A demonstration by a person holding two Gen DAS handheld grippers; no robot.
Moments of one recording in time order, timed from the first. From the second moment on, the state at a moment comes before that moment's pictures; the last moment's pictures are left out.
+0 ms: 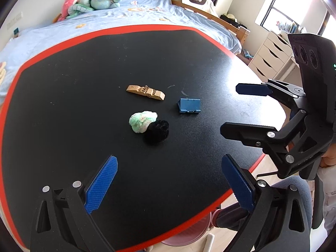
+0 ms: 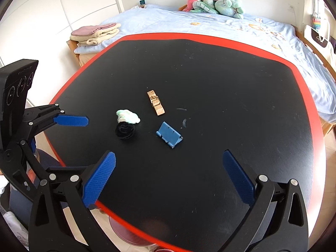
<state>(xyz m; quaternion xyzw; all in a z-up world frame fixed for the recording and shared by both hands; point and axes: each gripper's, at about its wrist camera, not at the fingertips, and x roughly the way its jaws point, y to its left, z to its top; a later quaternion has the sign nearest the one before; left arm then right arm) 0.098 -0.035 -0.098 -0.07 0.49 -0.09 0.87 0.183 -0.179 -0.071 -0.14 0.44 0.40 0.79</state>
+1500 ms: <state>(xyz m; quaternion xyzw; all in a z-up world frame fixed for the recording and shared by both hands) 0.110 -0.025 -0.105 -0.06 0.48 -0.09 0.87 0.195 -0.159 -0.091 -0.17 0.42 0.42 0.79</state>
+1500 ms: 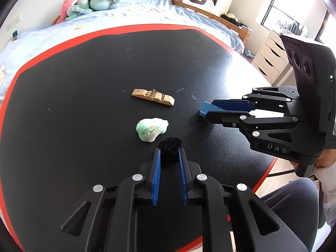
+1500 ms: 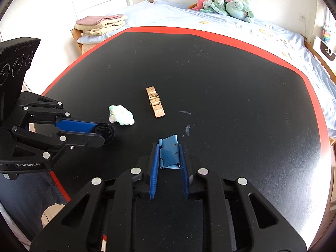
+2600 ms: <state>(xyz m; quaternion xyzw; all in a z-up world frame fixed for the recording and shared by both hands) -0.006 -0.045 -0.045 -0.04 0.45 -0.15 0.88 0.031 -0.225 -0.017 -0.11 0.41 0.41 0.81</state>
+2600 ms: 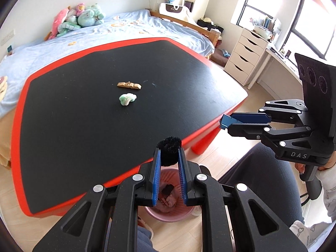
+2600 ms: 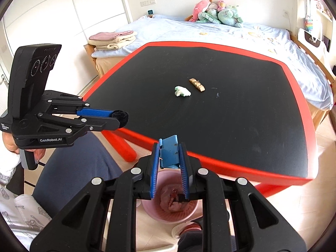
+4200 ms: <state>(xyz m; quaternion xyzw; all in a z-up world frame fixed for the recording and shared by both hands) -0.042 -0.057 -0.058 -0.04 0.45 -0.14 0.88 -0.007 -0.241 -0.042 -0.09 0.44 0.38 0.81</state>
